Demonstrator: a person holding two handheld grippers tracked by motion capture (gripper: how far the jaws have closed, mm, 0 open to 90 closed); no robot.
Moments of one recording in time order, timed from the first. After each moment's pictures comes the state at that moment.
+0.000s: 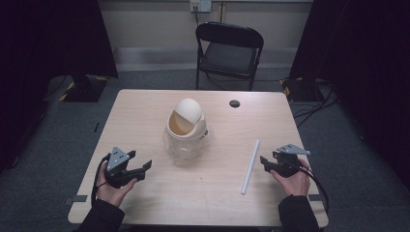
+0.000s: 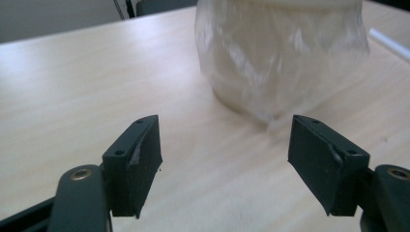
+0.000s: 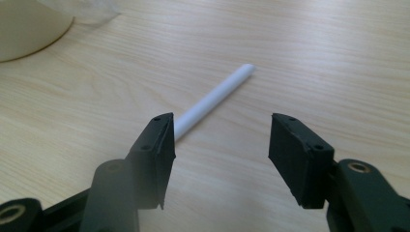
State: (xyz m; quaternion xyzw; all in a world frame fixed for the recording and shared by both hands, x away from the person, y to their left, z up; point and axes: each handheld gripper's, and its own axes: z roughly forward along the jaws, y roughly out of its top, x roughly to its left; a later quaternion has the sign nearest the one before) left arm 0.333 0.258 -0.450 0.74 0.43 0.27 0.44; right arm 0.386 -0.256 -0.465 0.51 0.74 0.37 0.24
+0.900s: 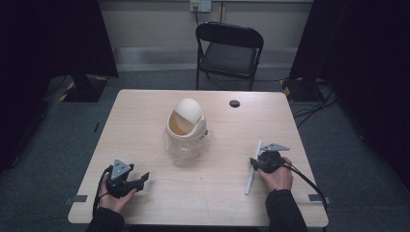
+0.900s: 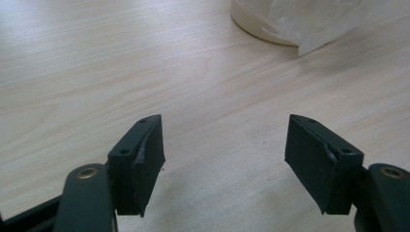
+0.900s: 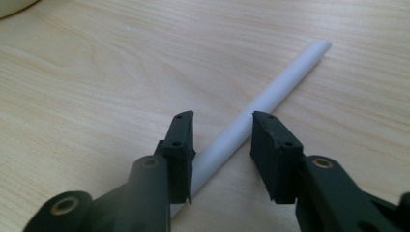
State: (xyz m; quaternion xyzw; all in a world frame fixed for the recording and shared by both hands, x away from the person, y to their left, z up) left arm 0.330 0.265 -0.491 0.75 0.46 0.25 0.40; right arm 0.404 -0.226 -0.490 0.51 0.77 0.33 0.21
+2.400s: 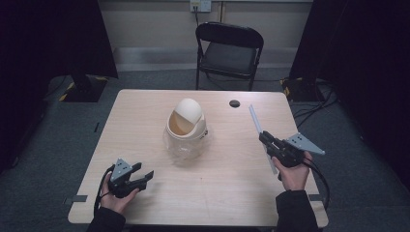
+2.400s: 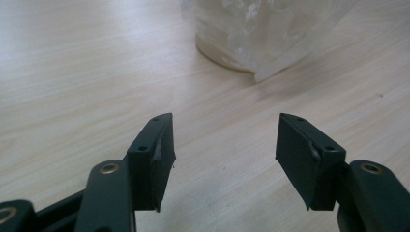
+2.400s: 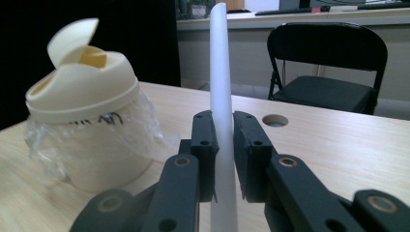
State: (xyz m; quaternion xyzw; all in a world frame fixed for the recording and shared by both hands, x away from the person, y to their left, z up) left arm 0.327 0.257 -0.482 0.75 0.43 0.23 0.45; right arm 0.379 -0.246 -0.410 0.41 0.65 0.57 0.29
